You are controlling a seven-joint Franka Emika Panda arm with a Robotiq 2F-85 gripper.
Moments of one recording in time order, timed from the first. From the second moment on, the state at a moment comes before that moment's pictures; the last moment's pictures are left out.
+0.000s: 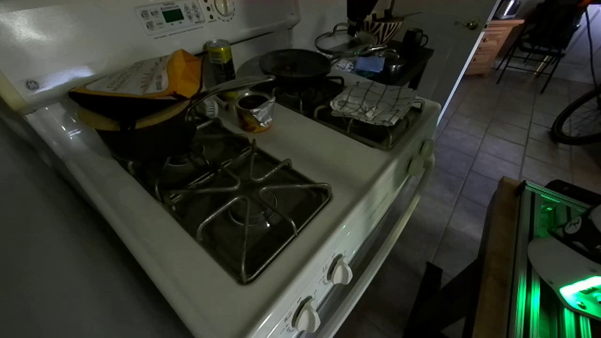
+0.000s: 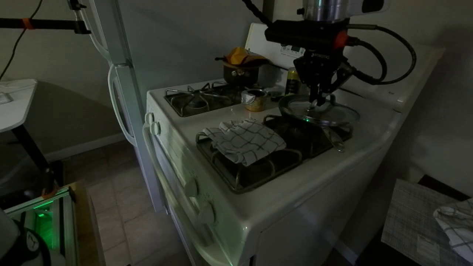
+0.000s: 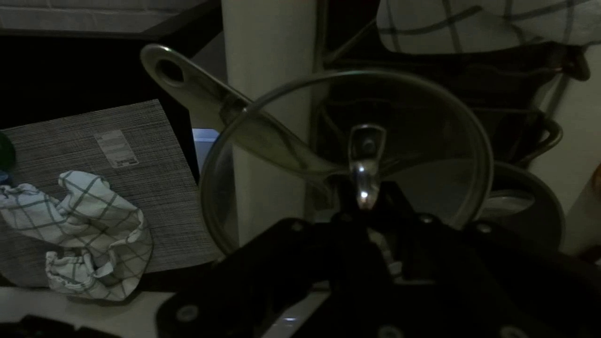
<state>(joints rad) -0.12 0.12 -0.13 -1.87 0.03 2.21 -0.24</state>
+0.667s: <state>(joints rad) -0.10 0.14 -0.08 -1.83 0.03 2.21 -0.24</state>
